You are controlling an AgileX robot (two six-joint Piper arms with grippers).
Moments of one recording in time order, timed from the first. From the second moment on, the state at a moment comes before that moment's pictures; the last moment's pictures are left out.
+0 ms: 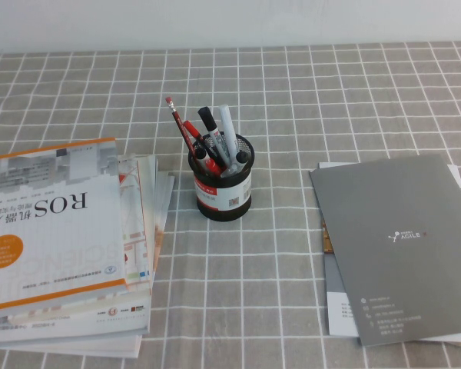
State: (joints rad) right arm 0.01 -0.01 0.03 0.73 0.39 -0.07; left arm 0.00 -0.01 0.03 -0.57 -0.14 -0.31
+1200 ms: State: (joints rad) right arm 0.01 -0.01 0.03 0.73 0.39 -0.07; left arm -0.17 0.85 -0.64 -1.22 0.39 1.12
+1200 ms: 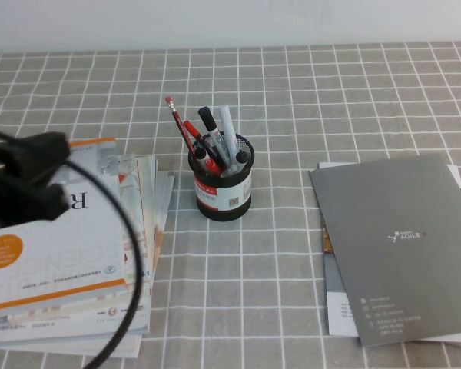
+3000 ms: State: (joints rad) right arm 0.01 -0.01 0.03 0.73 0.39 -0.07; left arm -0.35 1.79 -1.19 -1.72 0.32 1.55
